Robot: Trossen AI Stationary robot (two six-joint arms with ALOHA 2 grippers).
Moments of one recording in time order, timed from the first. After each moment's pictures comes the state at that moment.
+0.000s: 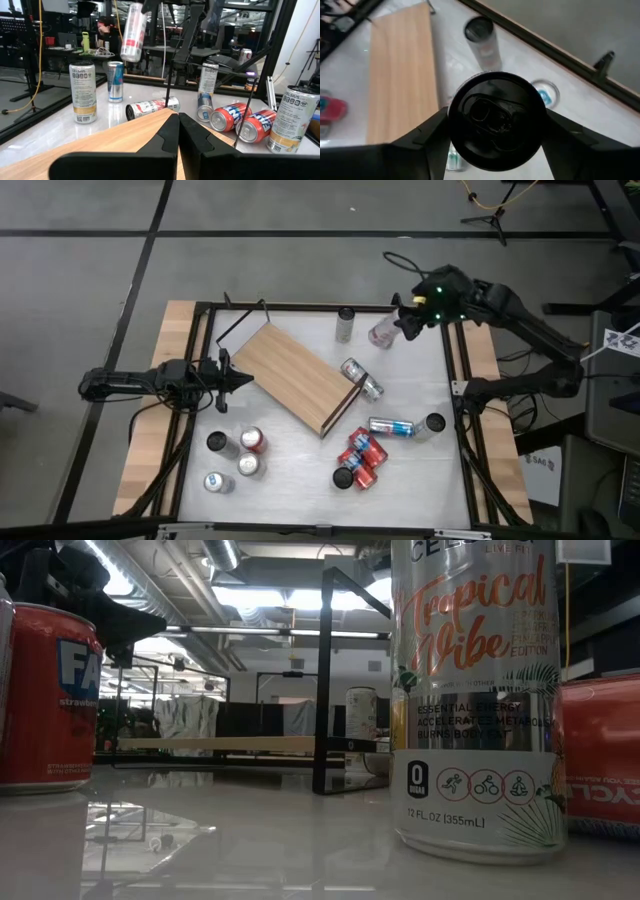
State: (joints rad) left arm 0.00 0.01 0.01 0.03 -0.14 -0.10; right arm -0.52 1.20 1.45 -1.10 -0.03 0.34
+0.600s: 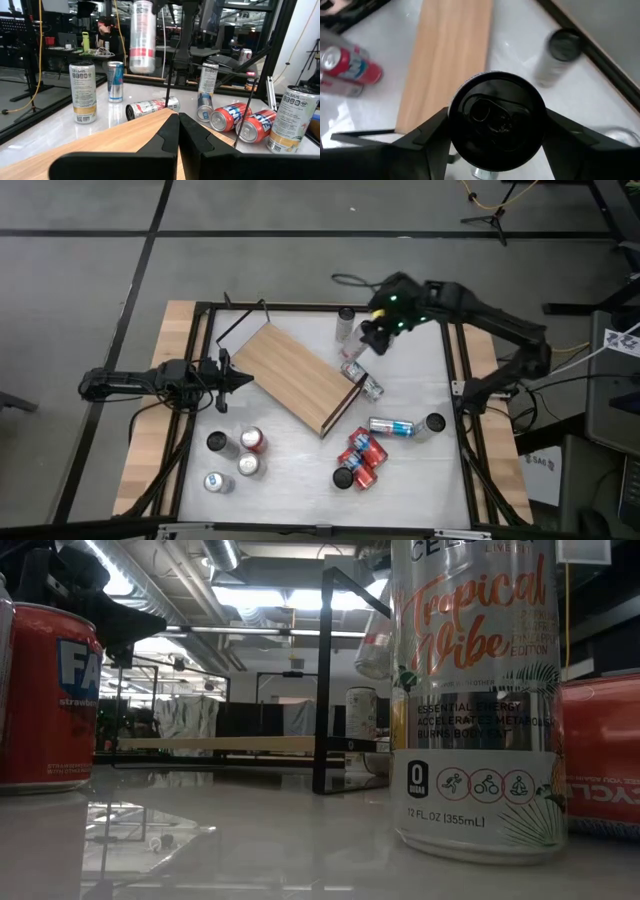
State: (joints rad) left arm 0.00 0.01 0.01 0.03 -0.14 -0.10; right arm -0.32 1.50 1.68 -1.10 -0.10 0.22
